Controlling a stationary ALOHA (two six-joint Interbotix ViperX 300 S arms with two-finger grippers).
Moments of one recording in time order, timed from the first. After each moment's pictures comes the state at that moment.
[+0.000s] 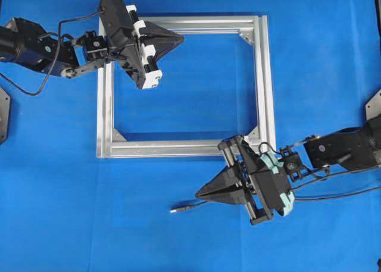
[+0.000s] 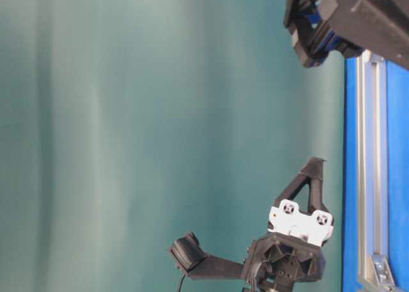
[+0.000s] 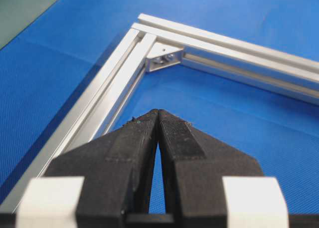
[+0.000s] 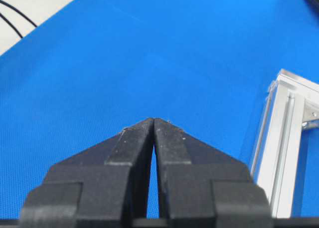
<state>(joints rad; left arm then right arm) 0.28 0.16 0.83 -0.11 -0.78 0.00 0.28 0.16 0.83 -0.11 -0.78 0.00</state>
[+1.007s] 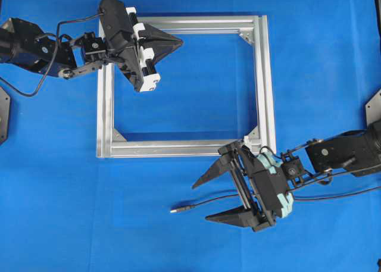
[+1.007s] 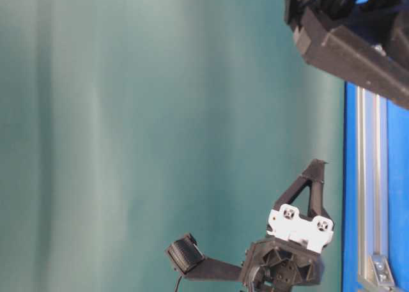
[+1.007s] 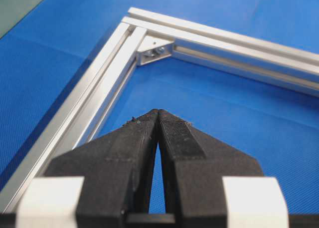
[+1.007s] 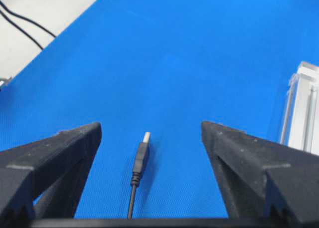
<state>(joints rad) 0.27 0.14 0.84 -0.09 -0.74 0.00 0.30 0.13 0.82 -0.10 -0.71 0.09</state>
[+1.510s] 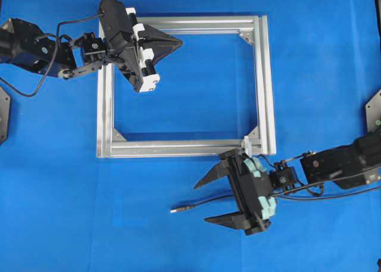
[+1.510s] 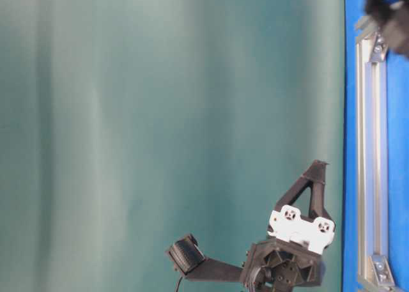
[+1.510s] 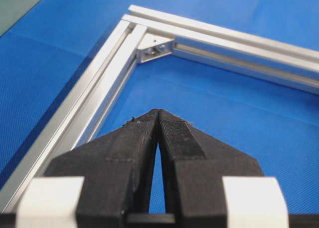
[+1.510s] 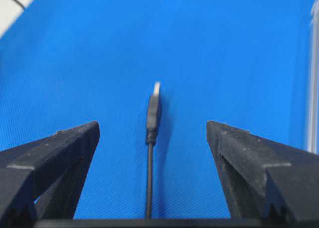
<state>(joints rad) 0.27 0.14 0.85 -0.09 -0.74 0.00 0.37 0.27 0.80 0.10 -0.70 0.10</state>
